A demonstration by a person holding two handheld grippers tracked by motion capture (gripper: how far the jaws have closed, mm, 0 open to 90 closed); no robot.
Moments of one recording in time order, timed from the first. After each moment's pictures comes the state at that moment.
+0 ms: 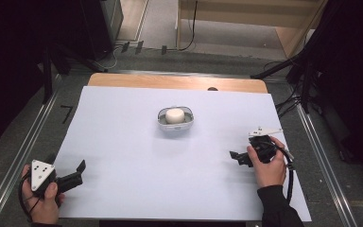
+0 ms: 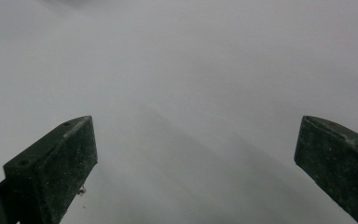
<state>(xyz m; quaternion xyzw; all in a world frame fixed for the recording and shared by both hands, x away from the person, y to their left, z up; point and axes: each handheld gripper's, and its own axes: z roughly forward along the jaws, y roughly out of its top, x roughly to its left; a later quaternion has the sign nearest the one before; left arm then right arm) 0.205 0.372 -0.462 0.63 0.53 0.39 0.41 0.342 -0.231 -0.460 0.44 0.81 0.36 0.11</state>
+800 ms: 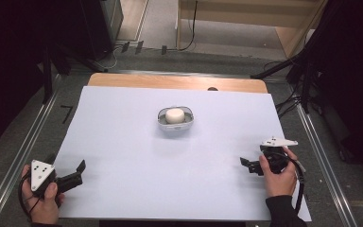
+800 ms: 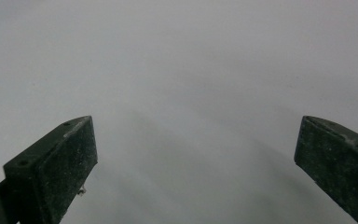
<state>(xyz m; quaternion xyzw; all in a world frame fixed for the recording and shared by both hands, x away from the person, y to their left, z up) 0.204 0.373 -0.462 0.63 0.53 0.39 0.41 0.316 -0.266 -0.476 0.46 0.79 0.38 0.13</state>
